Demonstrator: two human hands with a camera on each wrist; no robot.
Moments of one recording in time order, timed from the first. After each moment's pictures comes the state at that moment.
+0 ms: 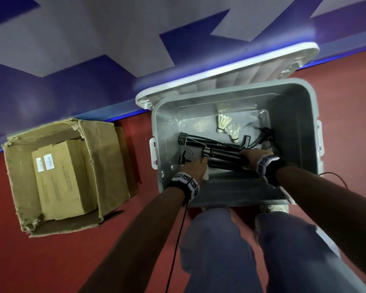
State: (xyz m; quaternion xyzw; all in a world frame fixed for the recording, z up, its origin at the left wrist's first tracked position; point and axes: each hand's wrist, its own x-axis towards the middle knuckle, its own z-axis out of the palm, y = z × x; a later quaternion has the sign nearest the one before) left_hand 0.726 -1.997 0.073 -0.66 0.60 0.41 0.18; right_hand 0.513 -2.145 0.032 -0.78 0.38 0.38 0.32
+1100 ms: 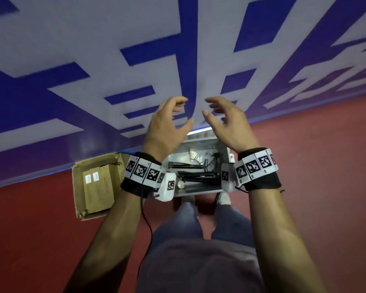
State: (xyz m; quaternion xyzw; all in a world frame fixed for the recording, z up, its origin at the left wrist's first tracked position) left_hand 0.697 -2.089 0.779 -0.73 0.55 0.23 -0.34; right_hand 0.515 -2.171 0.767 -0.73 0.47 -0.23 0.44
